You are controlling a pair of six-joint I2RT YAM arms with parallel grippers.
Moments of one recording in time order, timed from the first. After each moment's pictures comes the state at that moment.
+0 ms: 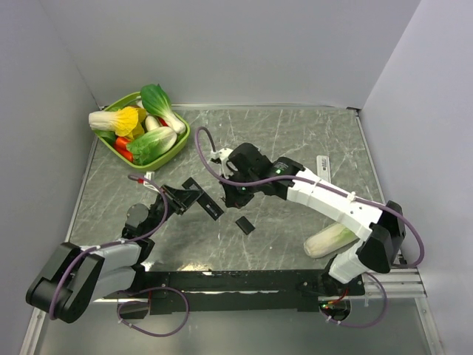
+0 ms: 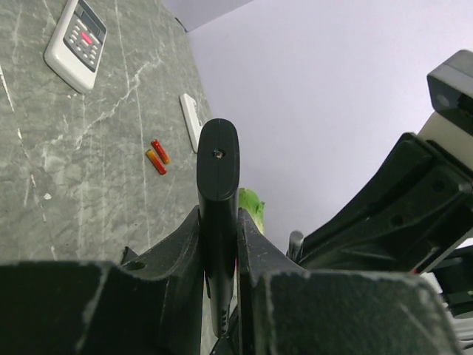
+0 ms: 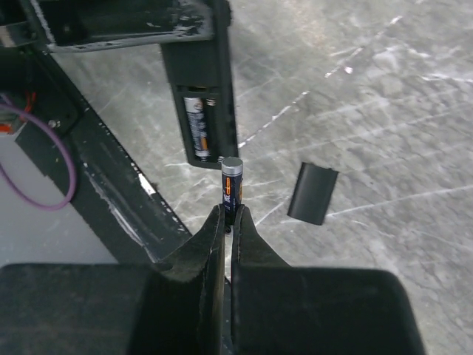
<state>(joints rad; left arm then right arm) -0.39 1.13 0.06 1.19 0.32 -1.20 0.91 1.49 1.38 -0.78 -0.17 0.17</state>
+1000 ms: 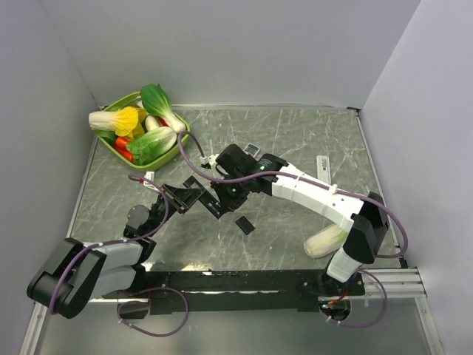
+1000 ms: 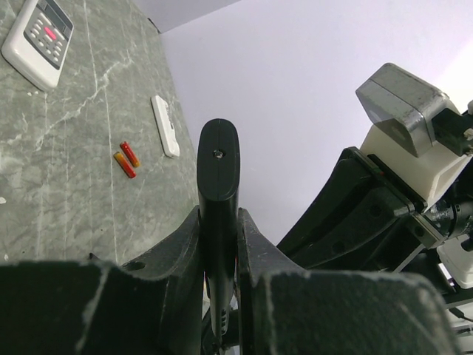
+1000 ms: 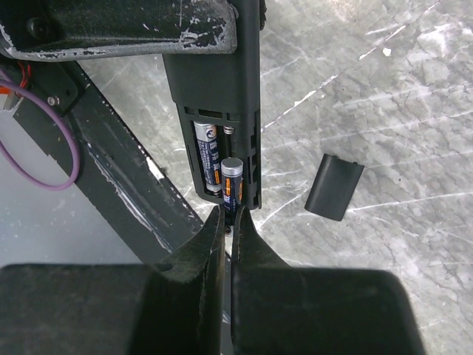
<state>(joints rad) -0.43 1.16 0.06 1.27 0.29 -1.29 0.95 1.63 1.49 -0.88 -0.20 0.17</state>
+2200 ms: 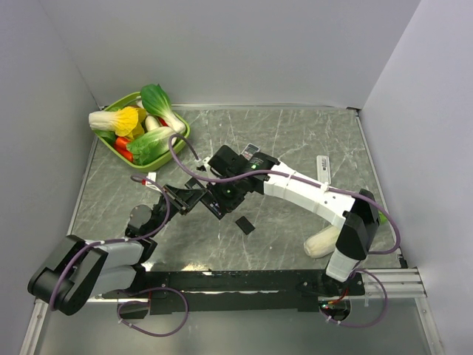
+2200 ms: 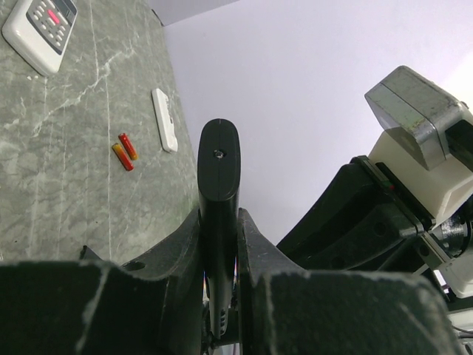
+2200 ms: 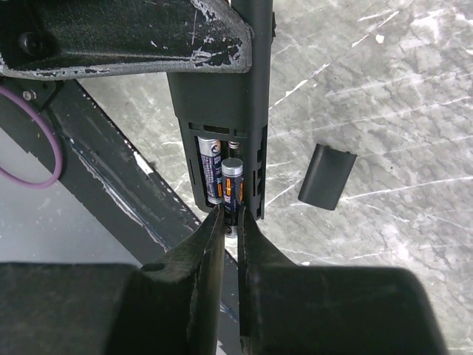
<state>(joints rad) -0.46 1.18 0.06 1.27 0.26 -1.33 0.97 1.69 1.58 -0.96 -0.14 0.17</state>
